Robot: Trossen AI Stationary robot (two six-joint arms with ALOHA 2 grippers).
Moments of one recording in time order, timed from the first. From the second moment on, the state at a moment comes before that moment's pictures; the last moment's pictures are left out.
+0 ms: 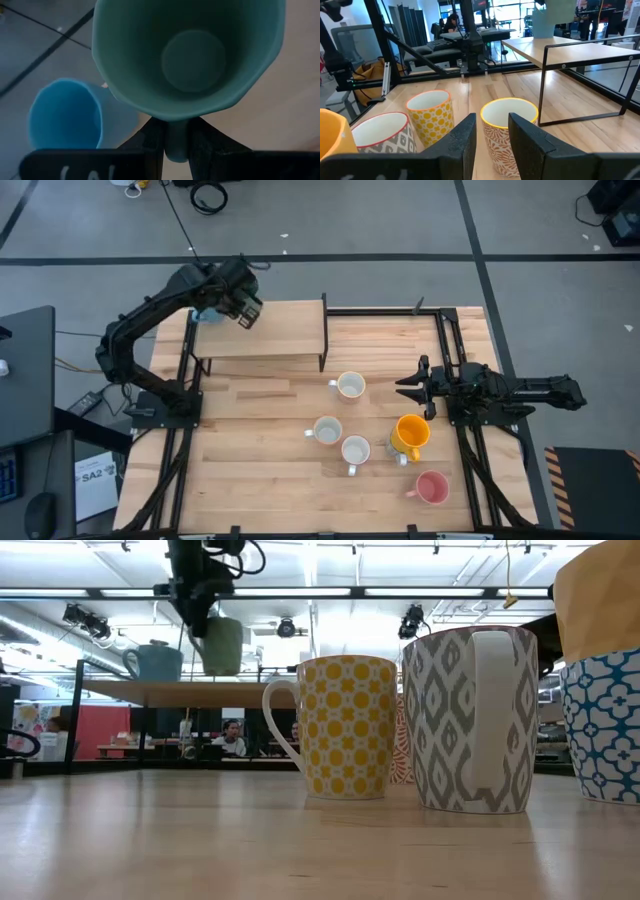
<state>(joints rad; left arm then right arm) 0.66 1.47 1.62 -1.34 -0.37 -0.22 -0.06 0.08 0.01 0.04 -0.02 0.09</state>
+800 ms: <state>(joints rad) 0.73 1.47 1.49 -1.28 -0.32 -0.22 -0.06 0.08 0.01 0.04 -0.02 0.09</state>
